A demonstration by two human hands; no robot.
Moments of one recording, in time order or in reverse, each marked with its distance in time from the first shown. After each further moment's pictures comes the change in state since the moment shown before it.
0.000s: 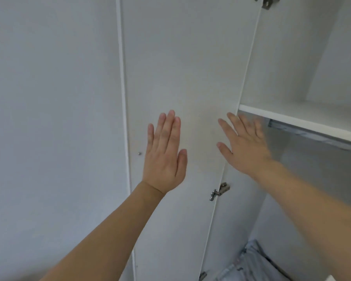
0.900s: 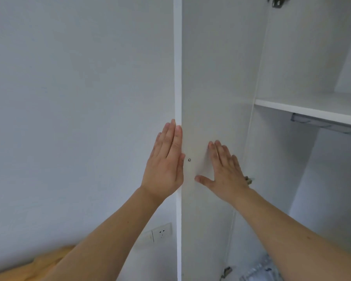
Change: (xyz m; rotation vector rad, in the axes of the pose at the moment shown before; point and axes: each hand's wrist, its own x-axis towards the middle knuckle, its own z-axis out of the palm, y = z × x) left_hand -0.041 0.013 -0.080 0.110 -0.120 -0.014; right_hand -0.072 -0.105 0.021 0.516 -0.208 -0.016
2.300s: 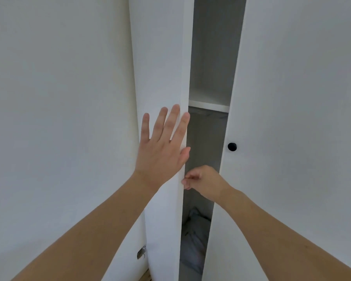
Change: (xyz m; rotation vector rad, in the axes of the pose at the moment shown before) left_hand 0.049 0.211 0.057 0.205 -0.036 0.272; right_hand -0.181 0.100 -0.117 0.491 -0.086 0.521
